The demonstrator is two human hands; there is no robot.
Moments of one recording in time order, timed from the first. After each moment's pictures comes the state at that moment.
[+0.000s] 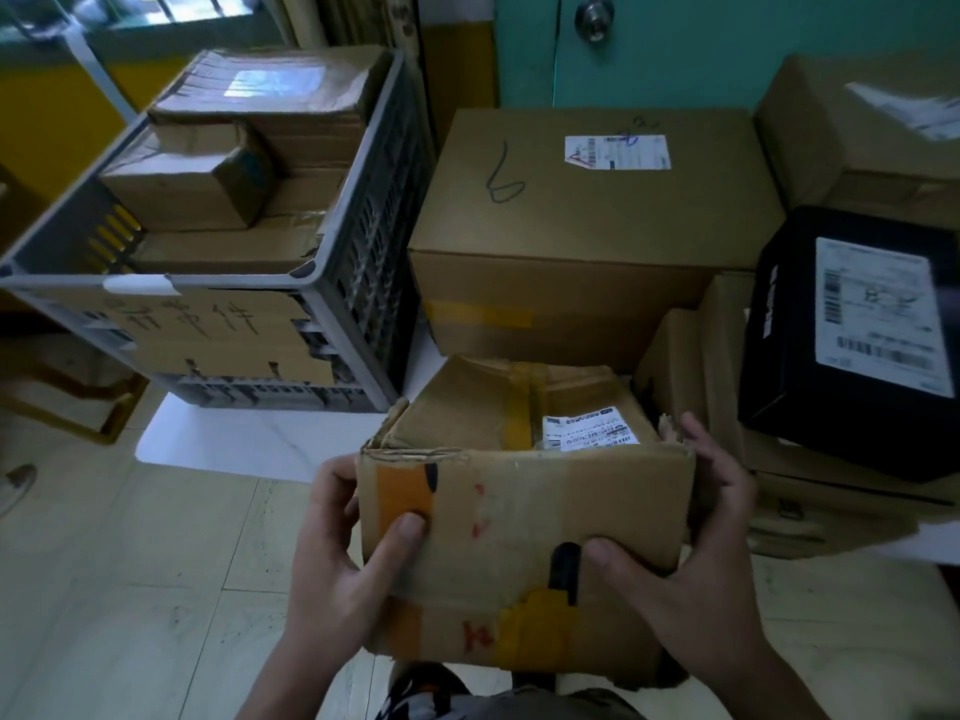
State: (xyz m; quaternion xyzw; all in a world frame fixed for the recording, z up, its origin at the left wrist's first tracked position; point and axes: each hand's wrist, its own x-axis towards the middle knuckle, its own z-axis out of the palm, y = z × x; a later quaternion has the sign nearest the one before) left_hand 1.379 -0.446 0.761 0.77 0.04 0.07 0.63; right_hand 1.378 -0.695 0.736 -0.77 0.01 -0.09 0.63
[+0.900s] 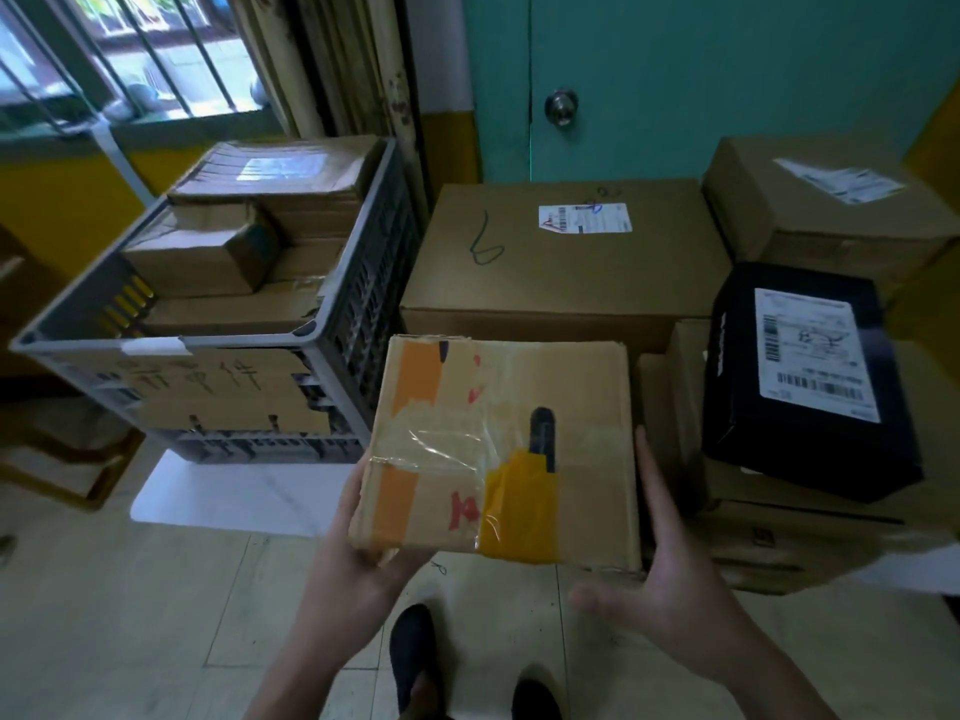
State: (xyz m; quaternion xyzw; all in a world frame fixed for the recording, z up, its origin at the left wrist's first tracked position) left_hand 1.400 -0.444 0.747 0.79 0.00 0.01 0.61; right_hand 1.394 -0.714 0.757 -0.78 -0.02 0.13 0.62
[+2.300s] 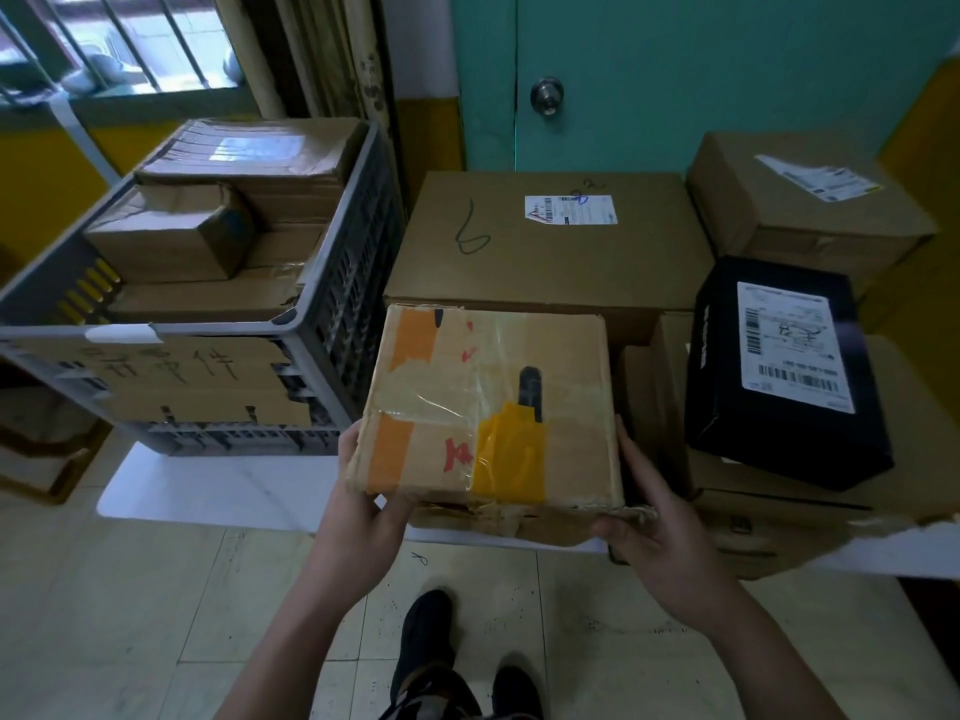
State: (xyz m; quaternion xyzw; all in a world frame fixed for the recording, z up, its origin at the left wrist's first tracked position) left_hand 1.434 -0.455 0.751 0.84 -0.07 0.03 0.53; right_hand 1.412 -0.731 0.723 -0.76 -0.04 0.07 0.65
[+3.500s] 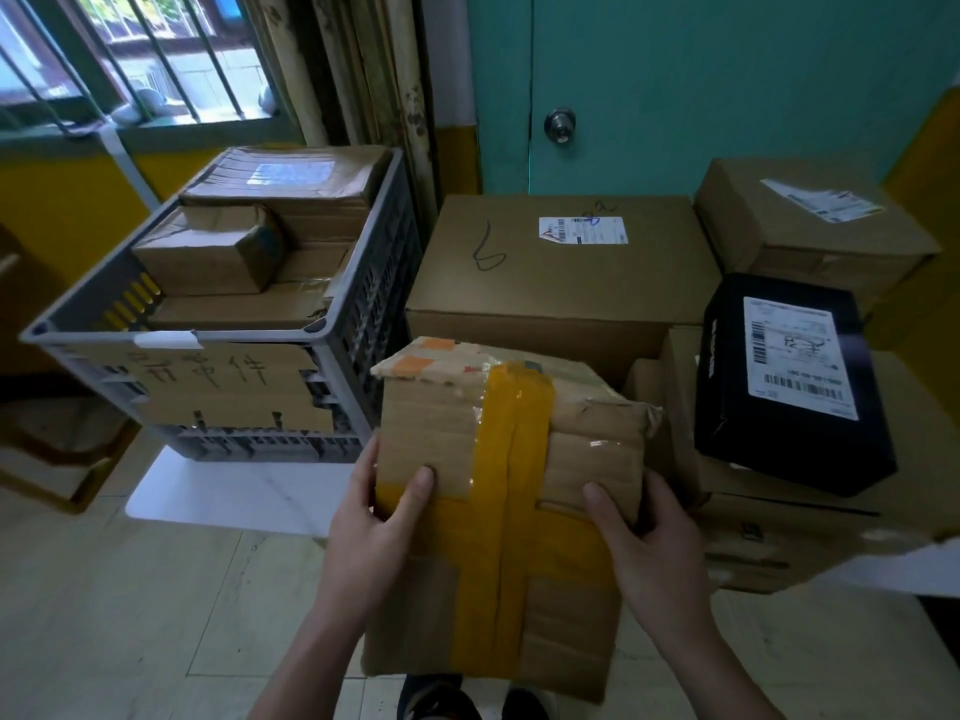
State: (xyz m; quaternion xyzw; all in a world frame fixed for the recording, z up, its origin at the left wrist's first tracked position) left_hand 1.415 -0.454 0.747 0.77 0.14 0.00 0.62; right_hand 1.396 -0.685 0.742 -0.74 0.14 -0.04 0.65
